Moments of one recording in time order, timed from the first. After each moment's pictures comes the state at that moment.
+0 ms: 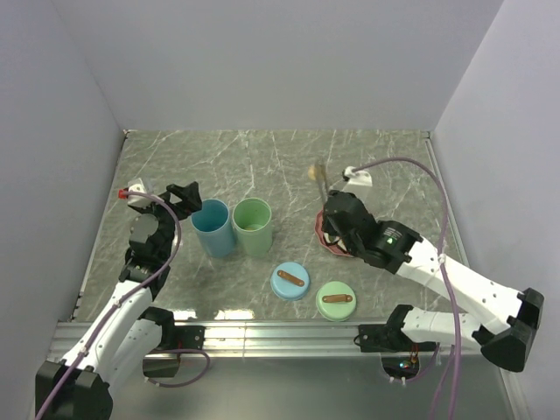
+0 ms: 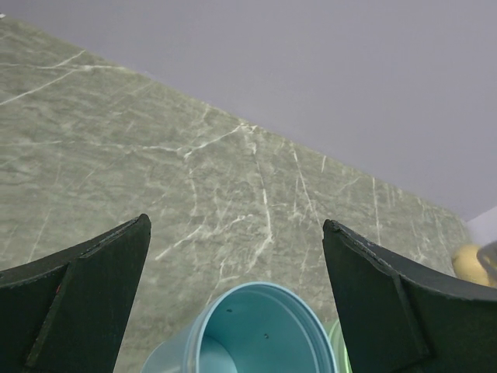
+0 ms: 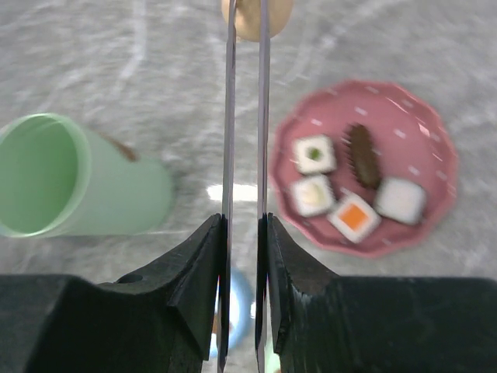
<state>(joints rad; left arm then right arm) -0.22 0.75 0.40 0.40 -0.23 -0.49 0.89 1.05 1.01 -0.65 0.65 0.69</state>
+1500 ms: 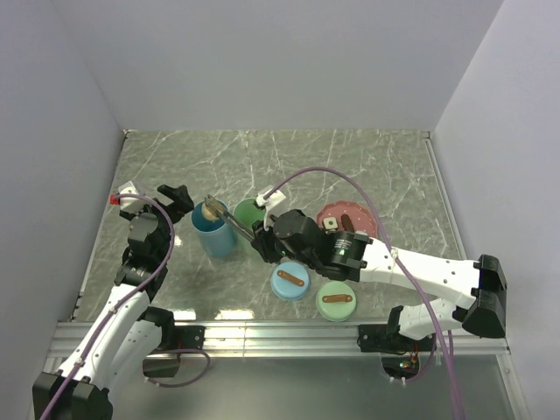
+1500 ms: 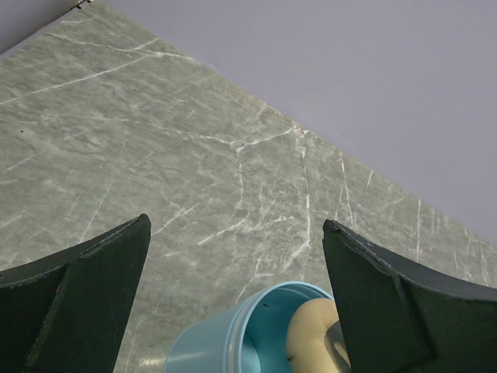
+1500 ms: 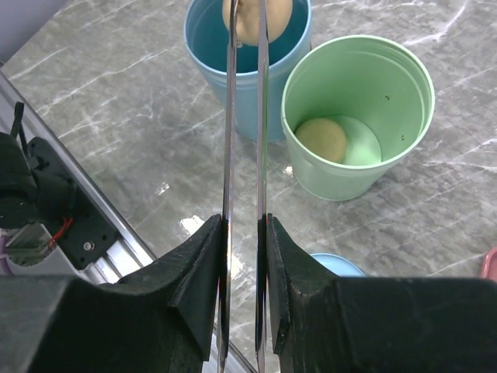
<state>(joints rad) -0.22 0.69 0.43 0.20 -0.40 -0.55 1.20 1.31 1.14 -0.32 0.29 0.34</state>
